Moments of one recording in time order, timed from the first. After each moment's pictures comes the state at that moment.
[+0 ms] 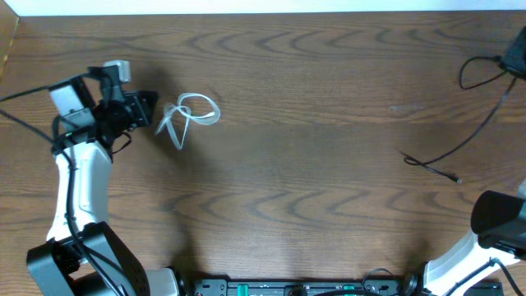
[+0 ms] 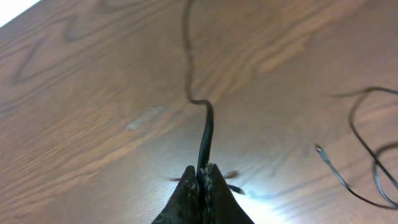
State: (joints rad) left arm 0.37 1.54 1.05 -0.31 0.68 0.03; right arm -0.32 1.91 2.30 -1.50 0.04 0.22
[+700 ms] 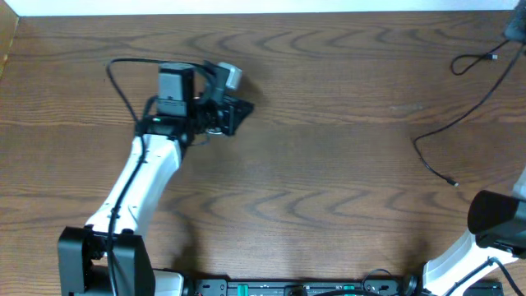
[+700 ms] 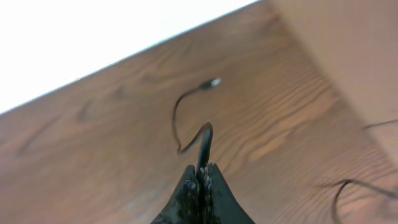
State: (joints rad) left arm -0.15 1.54 1.05 -0.33 0.68 0.03; right arm -0.29 1.91 2.30 -1.19 0.17 0.15
